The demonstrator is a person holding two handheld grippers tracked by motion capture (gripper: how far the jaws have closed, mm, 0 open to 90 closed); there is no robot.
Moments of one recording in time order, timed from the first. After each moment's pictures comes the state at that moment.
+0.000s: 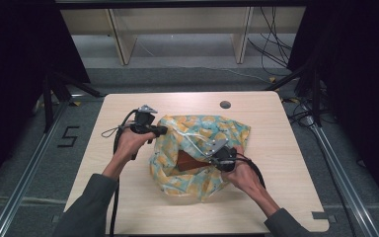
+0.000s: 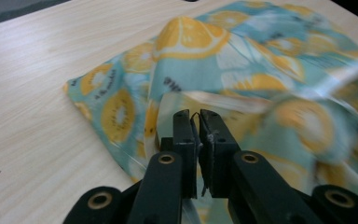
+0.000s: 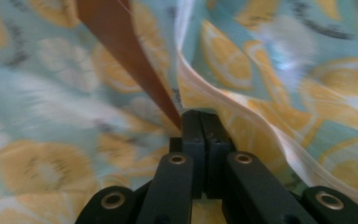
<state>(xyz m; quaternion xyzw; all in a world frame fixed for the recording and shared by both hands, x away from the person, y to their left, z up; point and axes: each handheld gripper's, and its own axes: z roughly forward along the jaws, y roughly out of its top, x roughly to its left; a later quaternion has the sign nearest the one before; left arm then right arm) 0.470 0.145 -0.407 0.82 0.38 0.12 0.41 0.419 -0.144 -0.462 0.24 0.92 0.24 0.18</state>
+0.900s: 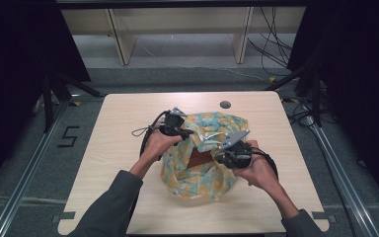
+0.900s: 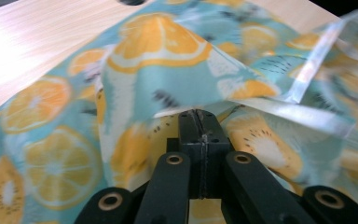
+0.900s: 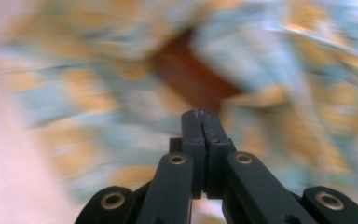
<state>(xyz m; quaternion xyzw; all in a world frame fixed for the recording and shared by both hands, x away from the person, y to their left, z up) 0.498 0.070 -0.426 0.83 0.37 0.09 0.40 0.395 -0.166 -0.414 0.22 0.91 0.33 0.11</state>
